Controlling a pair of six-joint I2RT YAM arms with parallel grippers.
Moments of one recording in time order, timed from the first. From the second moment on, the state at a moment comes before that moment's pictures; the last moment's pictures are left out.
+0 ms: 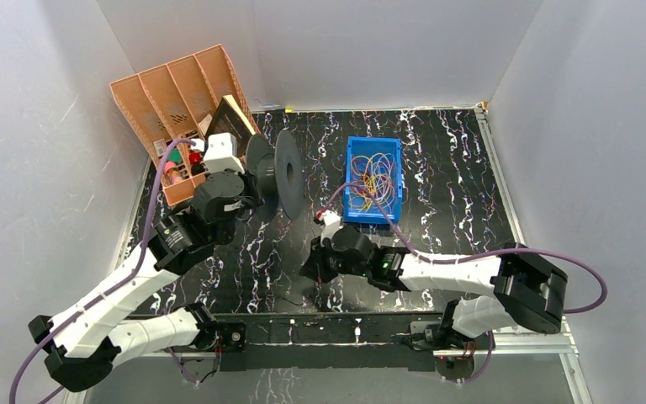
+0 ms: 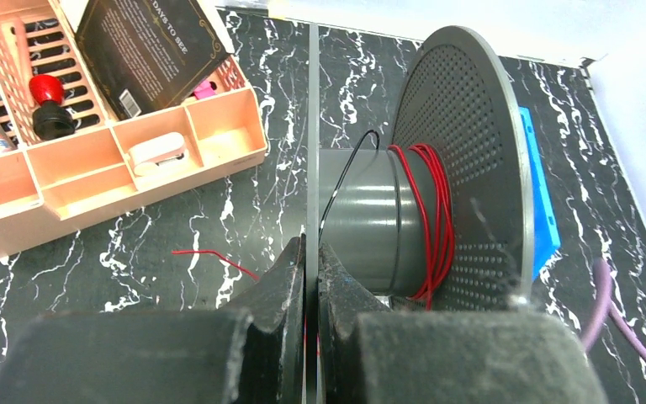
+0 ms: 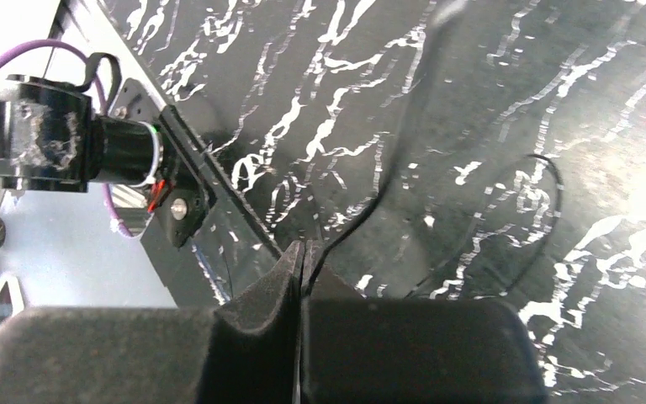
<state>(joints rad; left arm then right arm) -0.86 0.93 1.16 -0.59 -0.70 -0.49 1.16 1.34 0.63 0.21 -0.07 0.68</state>
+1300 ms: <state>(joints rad) -0.86 1.10 1.06 -0.57 -0.66 -0.28 1.43 1.34 1.38 -0.60 0.38 0.42</state>
